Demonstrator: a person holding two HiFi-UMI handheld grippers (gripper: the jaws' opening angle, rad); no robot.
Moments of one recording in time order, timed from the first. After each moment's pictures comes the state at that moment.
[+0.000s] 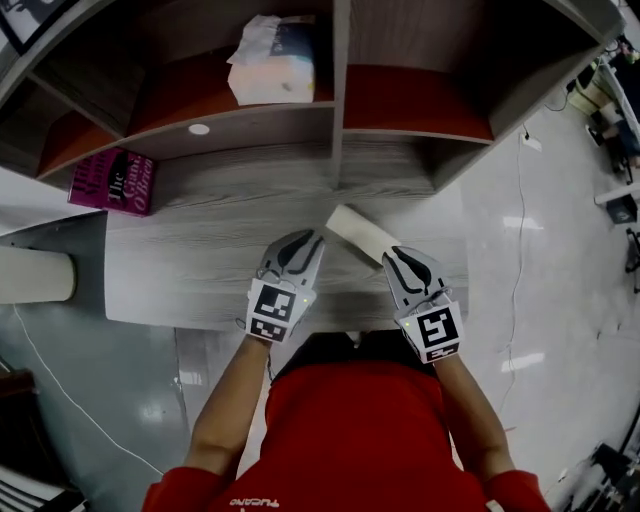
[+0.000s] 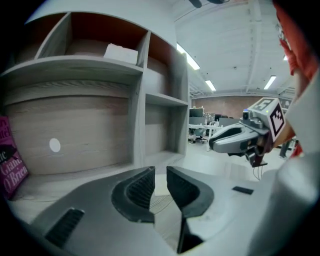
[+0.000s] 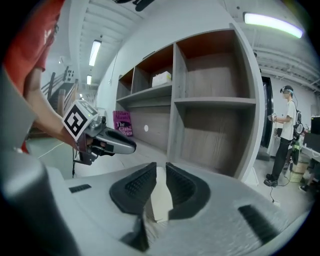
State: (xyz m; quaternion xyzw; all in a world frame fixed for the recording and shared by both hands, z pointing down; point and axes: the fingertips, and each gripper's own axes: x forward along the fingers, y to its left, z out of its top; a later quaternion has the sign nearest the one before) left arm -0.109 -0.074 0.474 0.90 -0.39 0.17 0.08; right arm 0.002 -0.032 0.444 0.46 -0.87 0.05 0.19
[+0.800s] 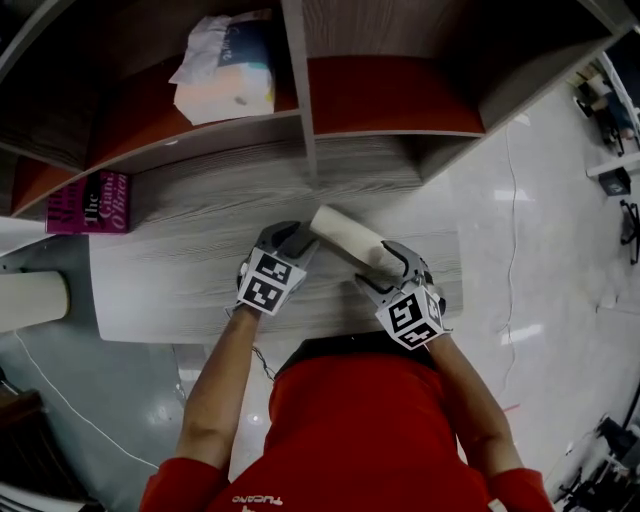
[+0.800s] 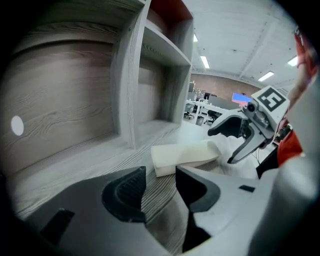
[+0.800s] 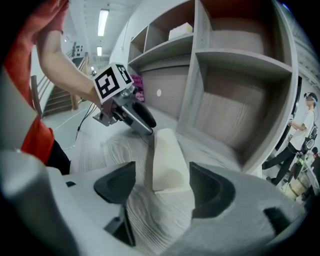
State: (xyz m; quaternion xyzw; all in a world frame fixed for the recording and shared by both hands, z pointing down) left arm -0.090 -0.102 0.565 0.89 -0.28 0.33 0.14; right arm 0.003 -0.028 0.545 0.37 -0.85 0.07 0.37
